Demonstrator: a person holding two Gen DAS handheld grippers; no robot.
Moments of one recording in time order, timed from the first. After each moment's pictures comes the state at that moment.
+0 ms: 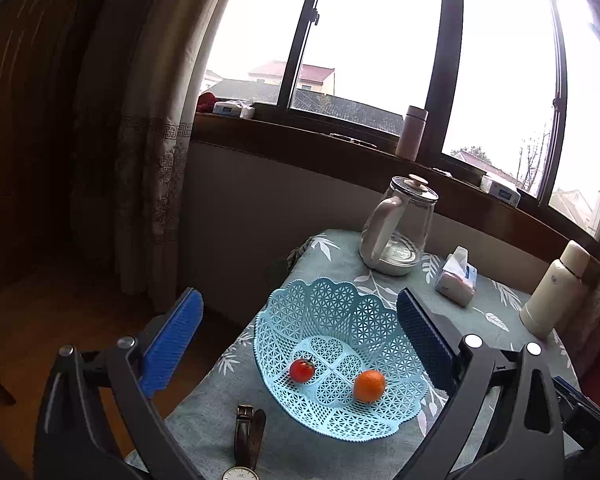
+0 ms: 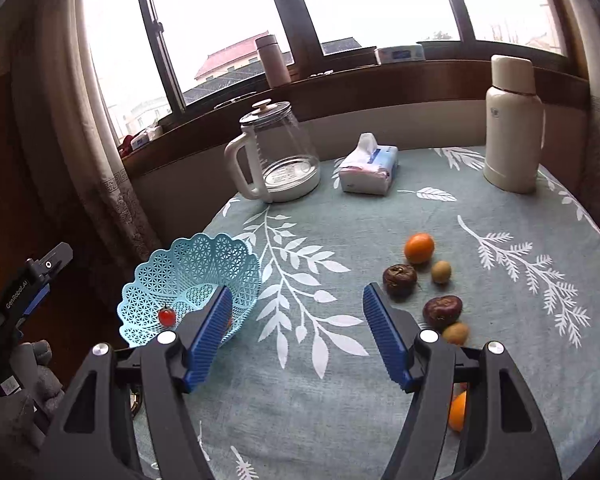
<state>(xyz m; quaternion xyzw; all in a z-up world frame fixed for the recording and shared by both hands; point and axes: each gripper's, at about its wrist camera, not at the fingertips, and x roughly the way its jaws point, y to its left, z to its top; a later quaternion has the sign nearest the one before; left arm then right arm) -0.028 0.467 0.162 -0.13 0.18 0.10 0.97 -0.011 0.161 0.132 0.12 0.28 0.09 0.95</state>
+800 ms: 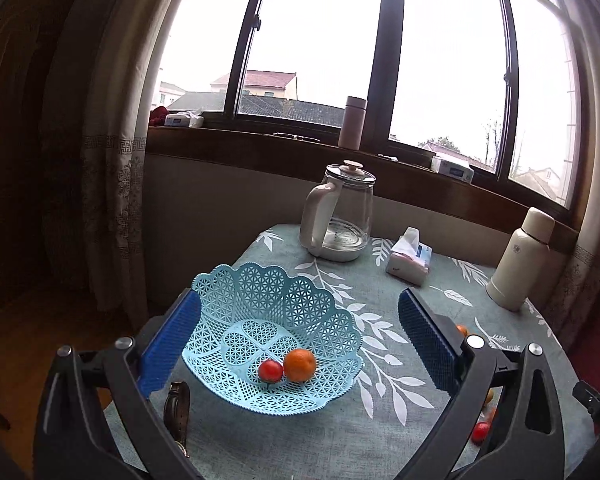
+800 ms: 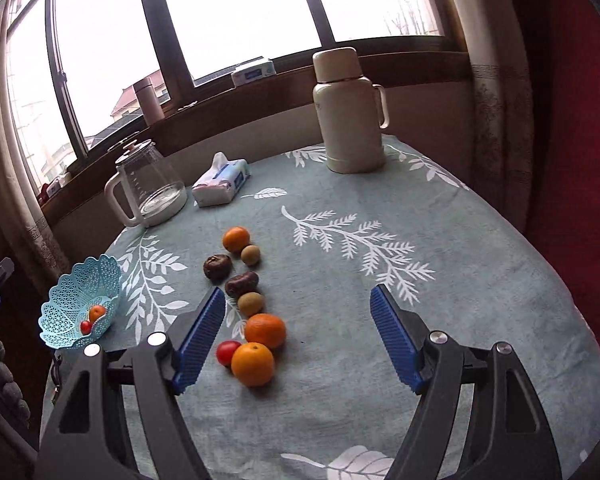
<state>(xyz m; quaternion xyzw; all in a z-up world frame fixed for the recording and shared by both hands) -0.039 0.387 0.153 -0.10 0.17 0.05 0.98 -0.086 0.010 0.096 0.16 0.27 -0.08 0.95</state>
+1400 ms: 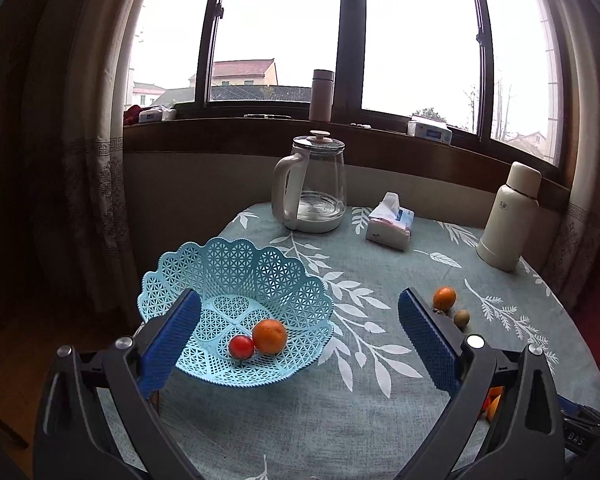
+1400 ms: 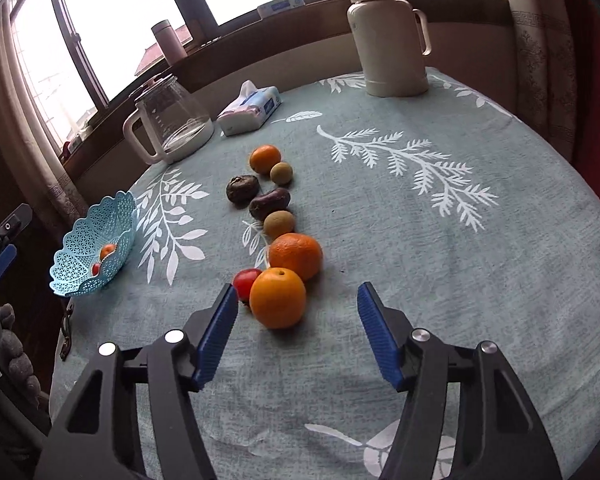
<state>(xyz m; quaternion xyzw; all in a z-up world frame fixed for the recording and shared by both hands) -0.036 0.344 0.137 -0.05 0.20 0.03 0.98 -0.060 0.038 0.042 0.18 0.36 0.02 0.92</state>
